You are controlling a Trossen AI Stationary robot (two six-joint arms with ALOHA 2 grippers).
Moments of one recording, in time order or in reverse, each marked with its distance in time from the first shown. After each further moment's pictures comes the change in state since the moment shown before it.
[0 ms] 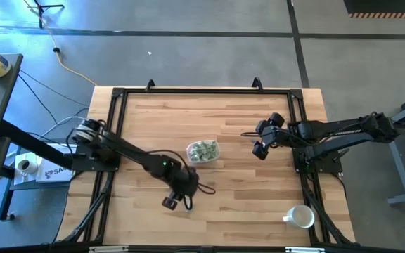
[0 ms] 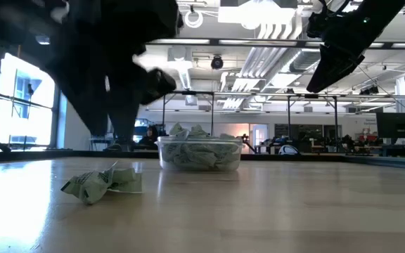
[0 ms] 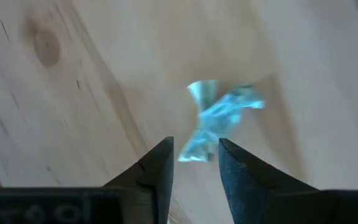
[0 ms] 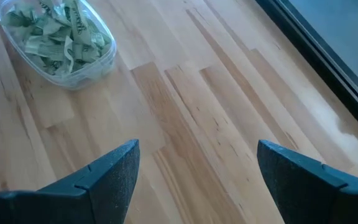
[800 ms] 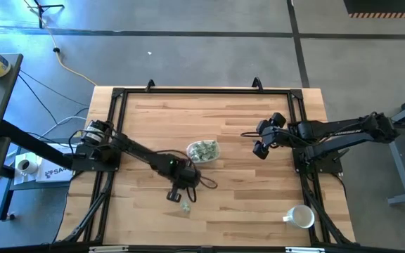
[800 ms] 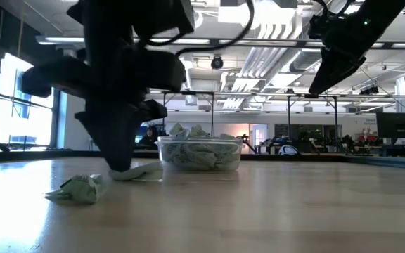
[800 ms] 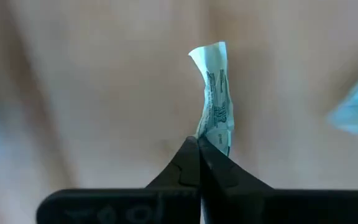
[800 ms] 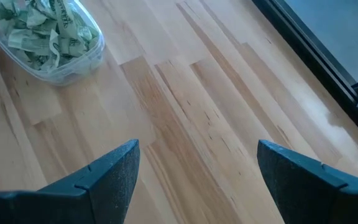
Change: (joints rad) left arm 0.062 0.098 -0.014 -0.080 -0.156 -0.091; right arm 0.000 0.000 0.000 -0.031 0.024 0.019
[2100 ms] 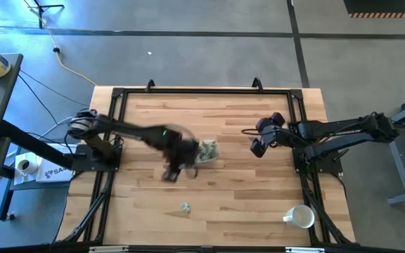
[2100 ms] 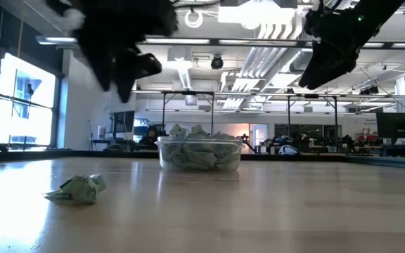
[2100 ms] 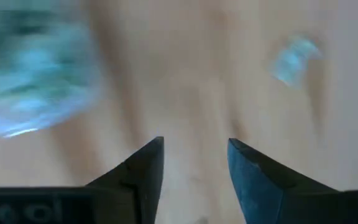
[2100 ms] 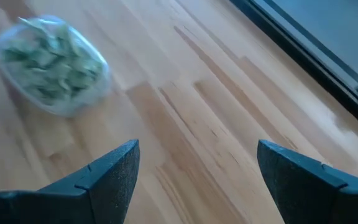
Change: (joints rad) left arm 0.175 -0.196 0.172 -0.391 0.154 0.099; right arm 0.000 0.001 0.000 0.072 0.021 0.060
